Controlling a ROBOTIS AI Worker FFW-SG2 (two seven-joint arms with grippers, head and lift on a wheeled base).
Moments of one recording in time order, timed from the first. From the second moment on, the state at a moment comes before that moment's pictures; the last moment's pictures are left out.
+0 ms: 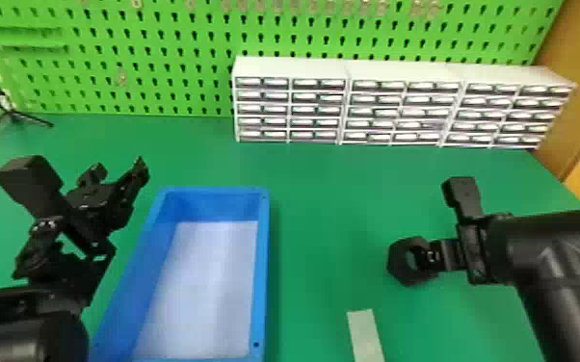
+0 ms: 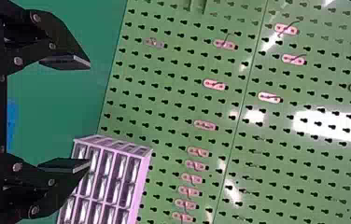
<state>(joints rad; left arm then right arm) 0.02 0.06 0.12 -1.79 0.30 0.19 -0.08 -0.33 -0.20 0.01 -1.59 0.07 1.31 0.36</state>
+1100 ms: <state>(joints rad) 0.02 0.06 0.12 -1.79 0.30 0.19 -0.08 -0.26 -0.20 0.08 -1.76 0.00 0.58 0.36</state>
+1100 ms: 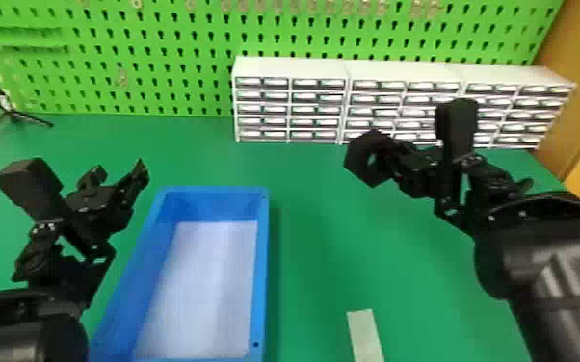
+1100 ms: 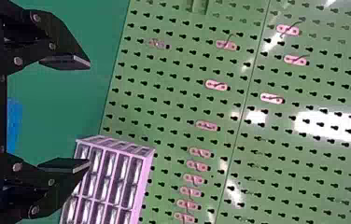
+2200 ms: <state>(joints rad) 0.02 0.06 0.12 -1.78 0.29 0.19 -0.08 -0.37 -0.31 0.59 -1.77 -0.21 0.42 0.29</state>
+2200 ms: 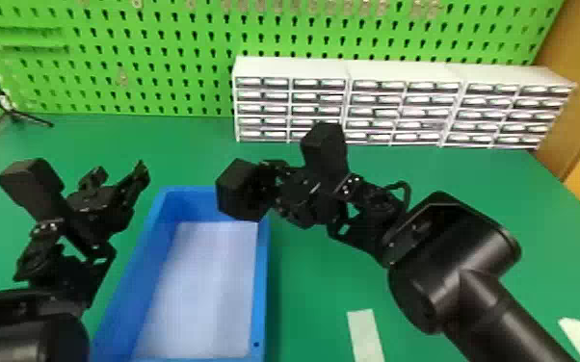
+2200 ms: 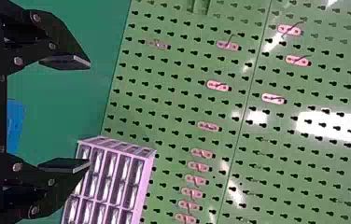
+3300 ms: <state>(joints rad) 0.01 0.06 0.11 -1.77 0.29 0.19 -0.08 -0.42 -0.32 0.72 -1.73 -0.32 0.39 0.28</state>
